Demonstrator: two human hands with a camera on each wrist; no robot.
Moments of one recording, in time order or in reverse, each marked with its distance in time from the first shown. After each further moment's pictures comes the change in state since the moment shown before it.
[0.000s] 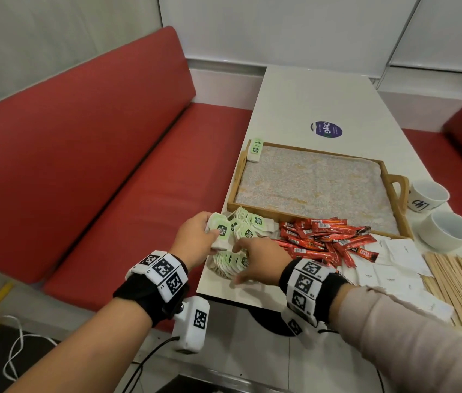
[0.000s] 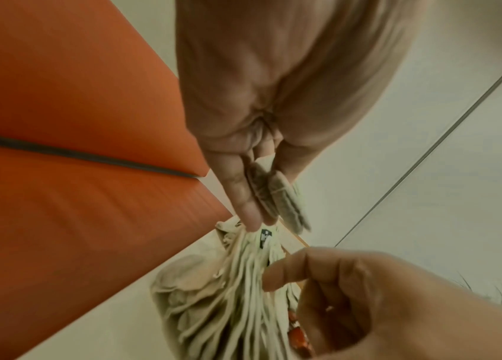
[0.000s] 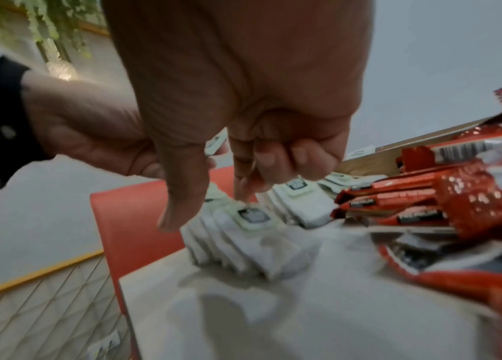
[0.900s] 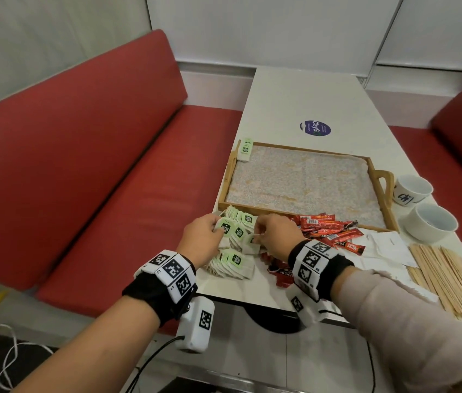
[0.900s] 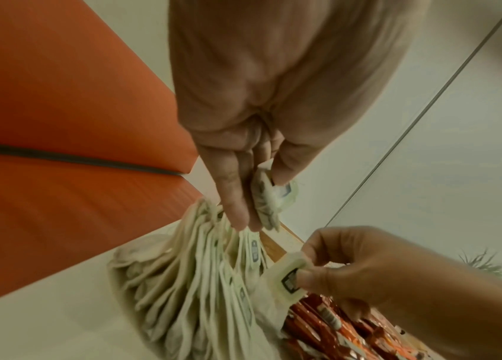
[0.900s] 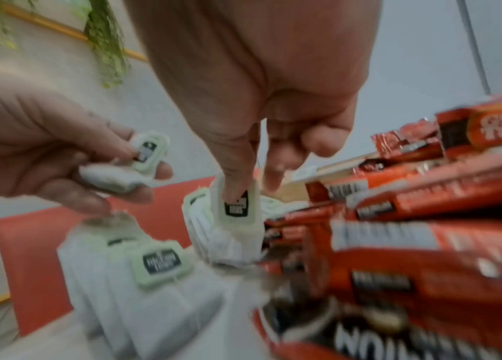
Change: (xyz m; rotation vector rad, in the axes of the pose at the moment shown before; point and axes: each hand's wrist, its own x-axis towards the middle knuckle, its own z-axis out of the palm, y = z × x) left_hand -0.006 0.013 0.020 0.132 -0.071 0.033; right_hand 0.003 0.037 -0.030 0.060 0.233 0.144
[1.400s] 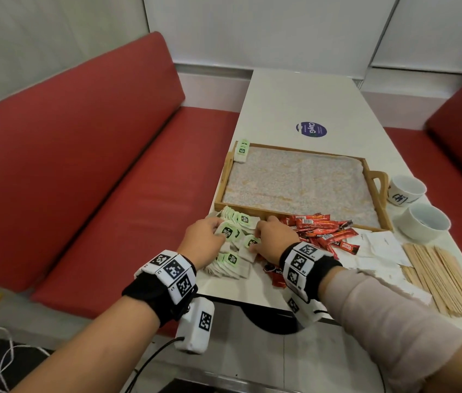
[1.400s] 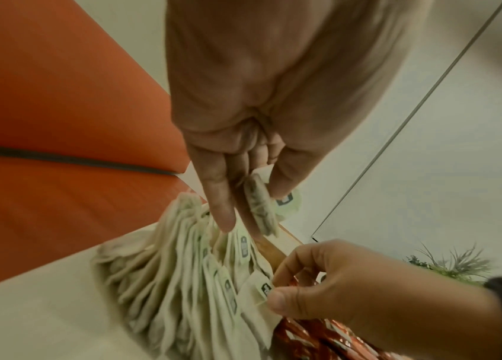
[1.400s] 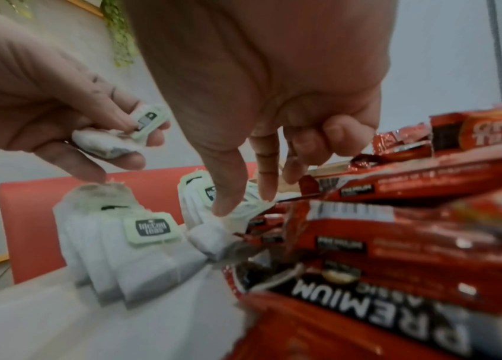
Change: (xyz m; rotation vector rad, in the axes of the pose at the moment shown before) left_hand -0.005 0.009 0.005 0.134 -0.050 0.039; right_hand -0.001 0.002 0.006 -0.199 -0.079 0.067
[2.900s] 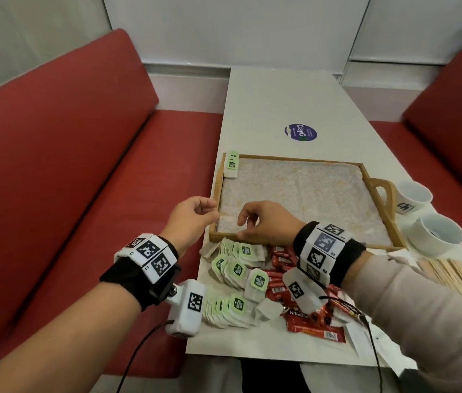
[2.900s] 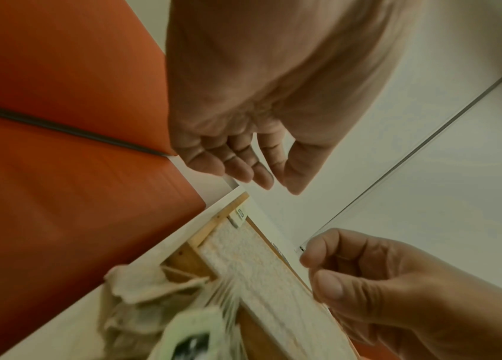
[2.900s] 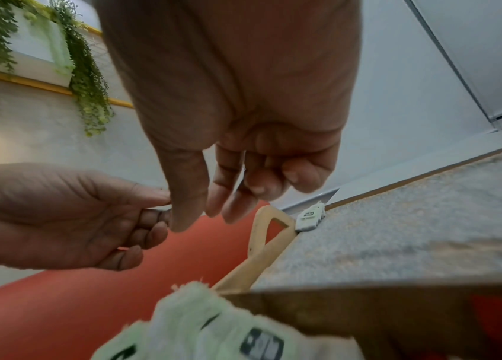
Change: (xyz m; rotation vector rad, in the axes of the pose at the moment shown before) left_hand 0.118 0.005 -0.041 -0.375 0.074 0.090; right_hand 0.070 -0.011 -0.063 0.455 0.005 -0.144
